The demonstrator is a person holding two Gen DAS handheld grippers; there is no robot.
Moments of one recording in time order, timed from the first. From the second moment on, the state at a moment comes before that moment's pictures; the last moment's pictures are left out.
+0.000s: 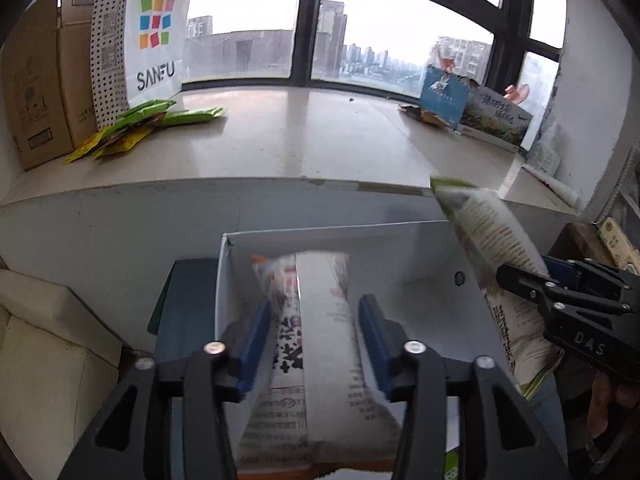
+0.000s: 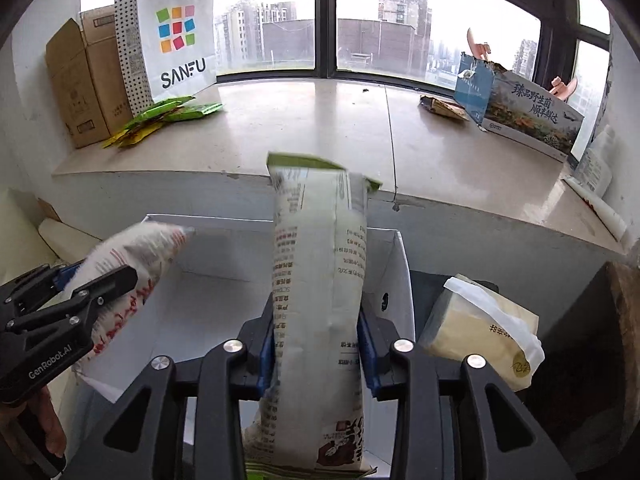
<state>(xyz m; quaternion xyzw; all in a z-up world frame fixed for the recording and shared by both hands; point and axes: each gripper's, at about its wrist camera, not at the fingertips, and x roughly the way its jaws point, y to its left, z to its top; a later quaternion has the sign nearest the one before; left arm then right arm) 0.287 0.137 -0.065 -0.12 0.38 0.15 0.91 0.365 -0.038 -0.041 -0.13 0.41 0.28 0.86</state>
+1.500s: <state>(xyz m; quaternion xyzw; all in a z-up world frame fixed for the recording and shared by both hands) -0.003 0.070 -0.061 -0.11 0.37 0.01 0.92 0.097 -0.261 -0.016 -0.02 0.24 0.33 0.91</state>
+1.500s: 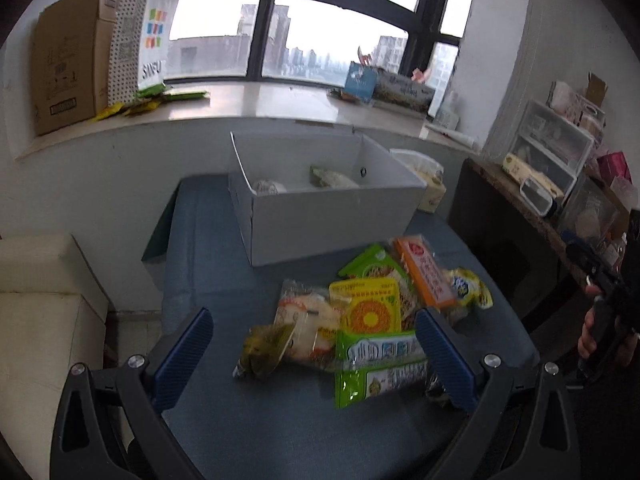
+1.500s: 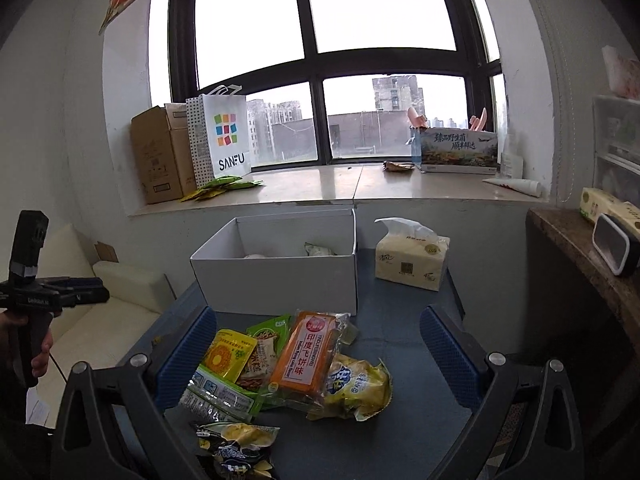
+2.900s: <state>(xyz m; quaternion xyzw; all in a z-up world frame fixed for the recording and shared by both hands) -0.026 0.112 -0.057 -0.14 0.32 0.02 0.94 0.060 -0.057 -0.136 -0.39 0.31 0.49 0.71</state>
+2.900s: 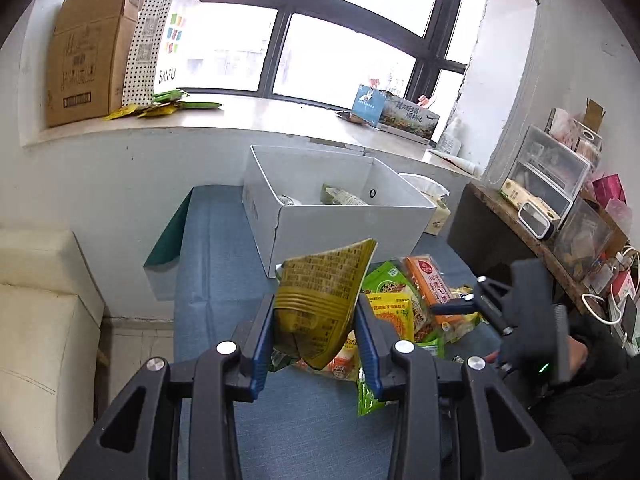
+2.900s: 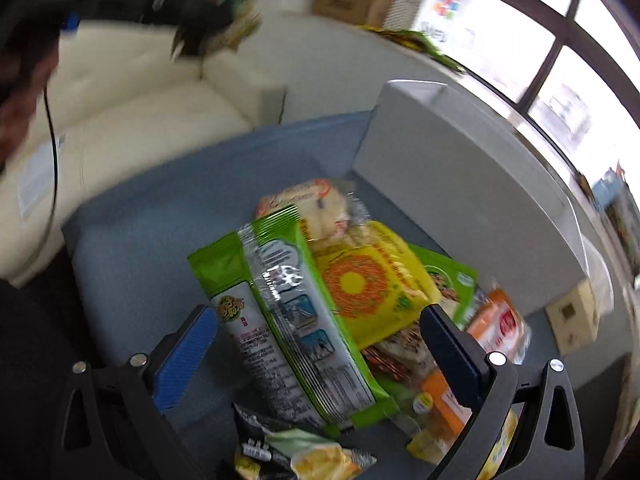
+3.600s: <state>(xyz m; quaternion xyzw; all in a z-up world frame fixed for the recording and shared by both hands) -0.033 0.110 -0.057 -0.15 0.31 0.01 0.94 0.101 -0.111 -0.083 -0.20 0.34 0.49 0.78</state>
